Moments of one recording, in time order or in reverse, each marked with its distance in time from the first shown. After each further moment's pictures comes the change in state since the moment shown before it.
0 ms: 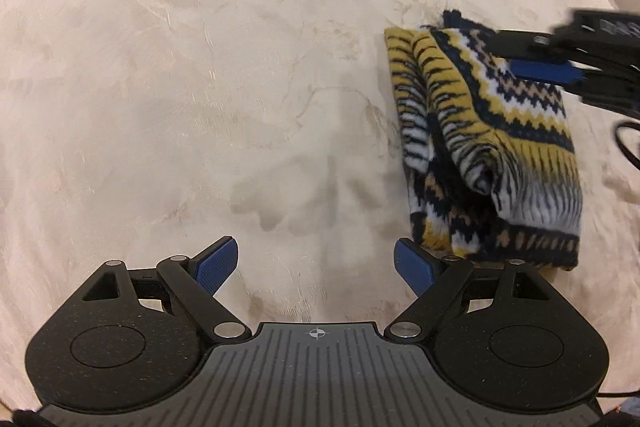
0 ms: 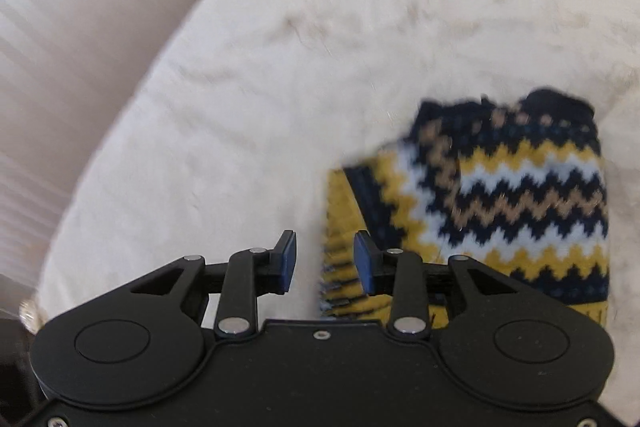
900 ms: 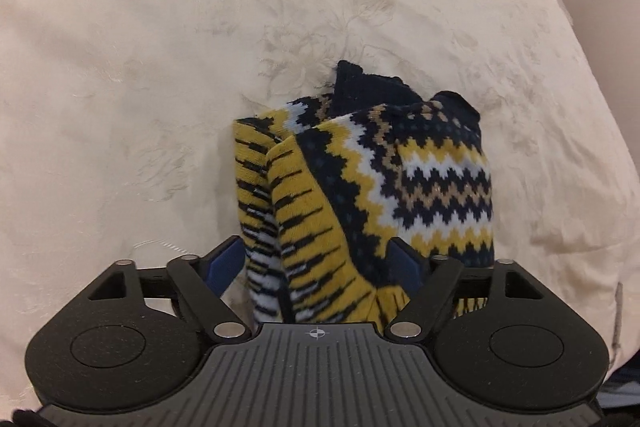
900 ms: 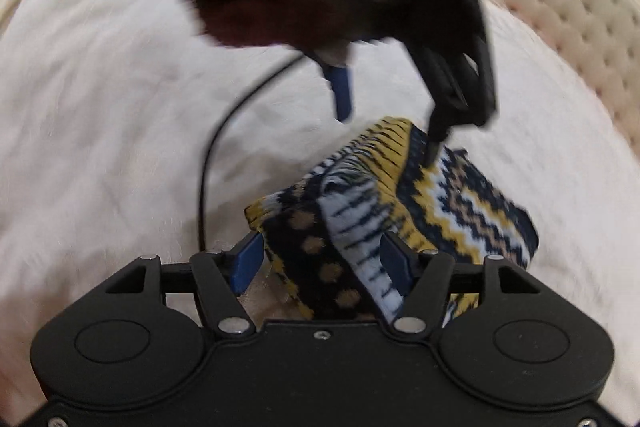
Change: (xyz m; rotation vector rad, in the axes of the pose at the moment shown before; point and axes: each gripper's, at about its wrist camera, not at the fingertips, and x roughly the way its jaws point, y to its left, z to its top) left arm 0.063 -0.071 0.124 0.028 0.097 -0.257; right arm -0.007 0.069 -0.158 -1.031 -0.037 -0.337
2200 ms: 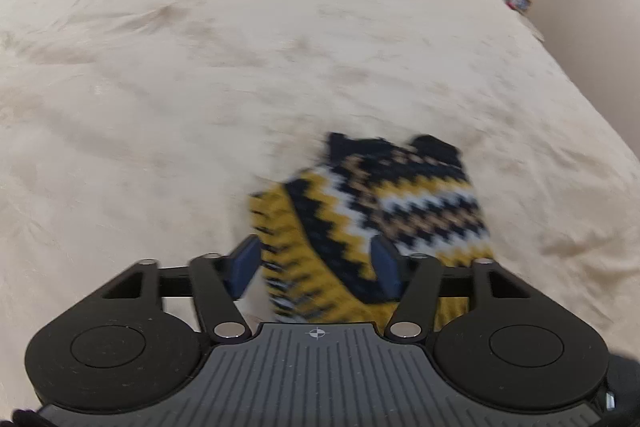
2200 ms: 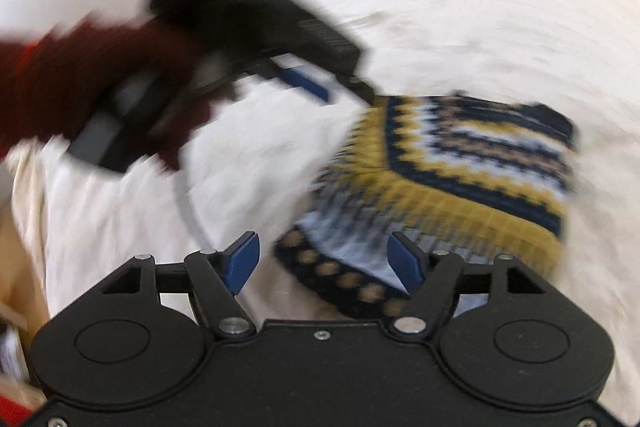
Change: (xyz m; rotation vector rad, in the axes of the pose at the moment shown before) left arm -0.044 -0.020 -0.029 0.186 -0.266 0.051; right arm -0.015 -0.074 -0.027 0.695 -0.057 0.251
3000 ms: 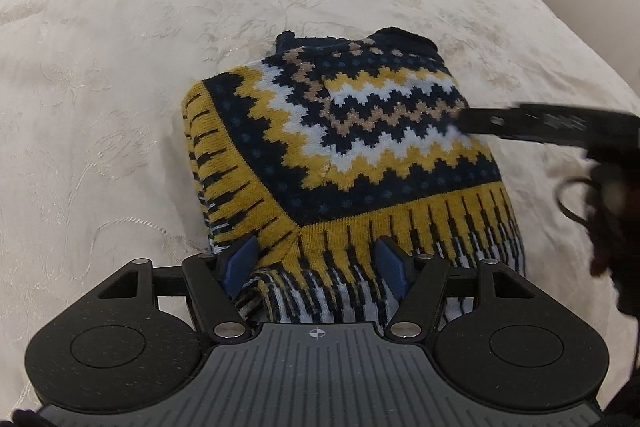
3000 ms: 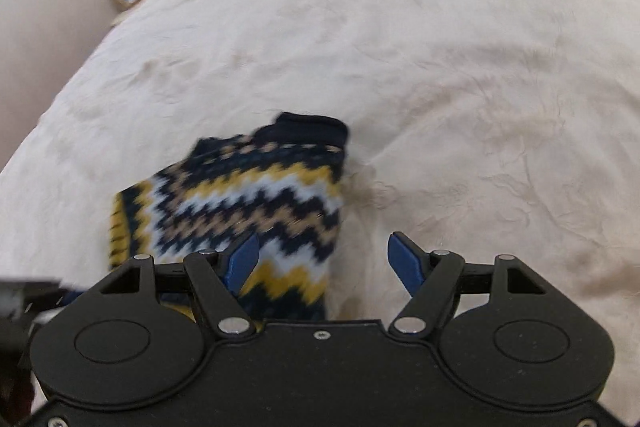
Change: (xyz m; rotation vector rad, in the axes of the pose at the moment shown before) left arm 0.040 -0.027 -0.055 0.084 0.102 0.001; right arm 0.079 -0.161 0.060 0.354 0.042 -0.266
